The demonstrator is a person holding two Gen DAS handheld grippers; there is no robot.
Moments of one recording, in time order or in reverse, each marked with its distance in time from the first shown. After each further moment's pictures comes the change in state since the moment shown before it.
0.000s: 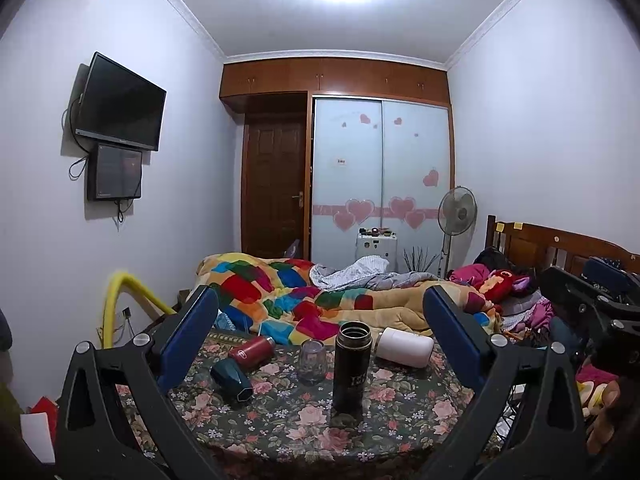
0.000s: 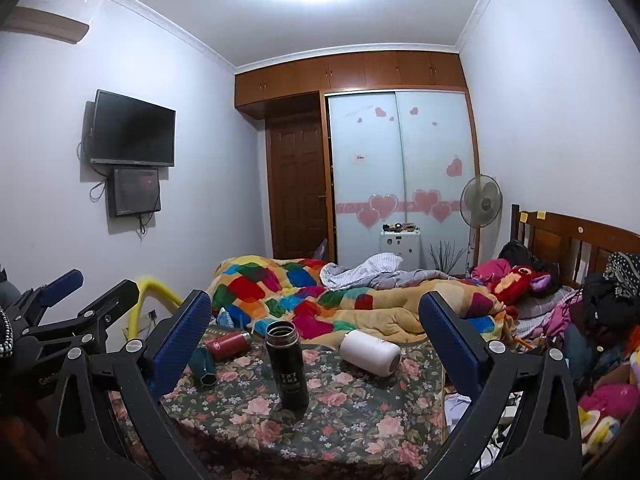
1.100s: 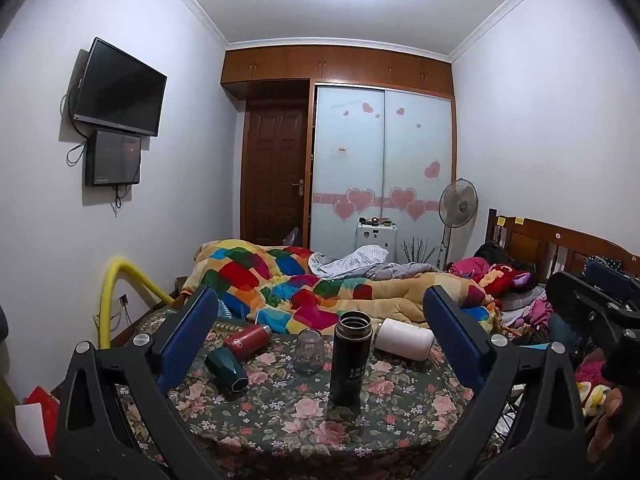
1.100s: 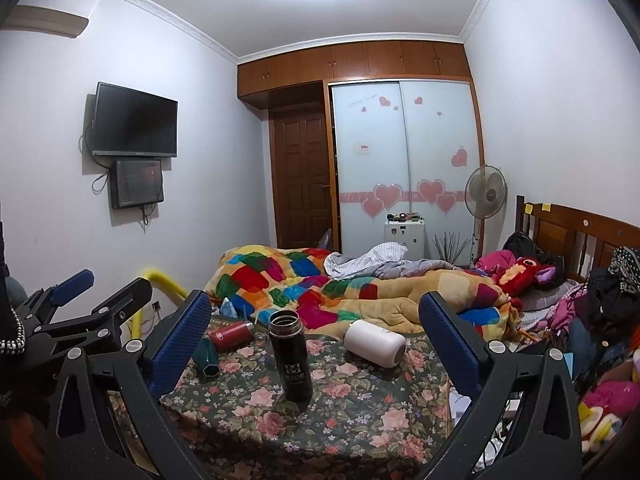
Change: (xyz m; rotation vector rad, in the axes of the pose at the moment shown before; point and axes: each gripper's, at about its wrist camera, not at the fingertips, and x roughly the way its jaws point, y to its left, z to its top) left arm 0.012 0.001 -0.008 -0.019 0.040 -0.001; right arm 0.003 -0.002 -0.007 0.003 0.037 0.019
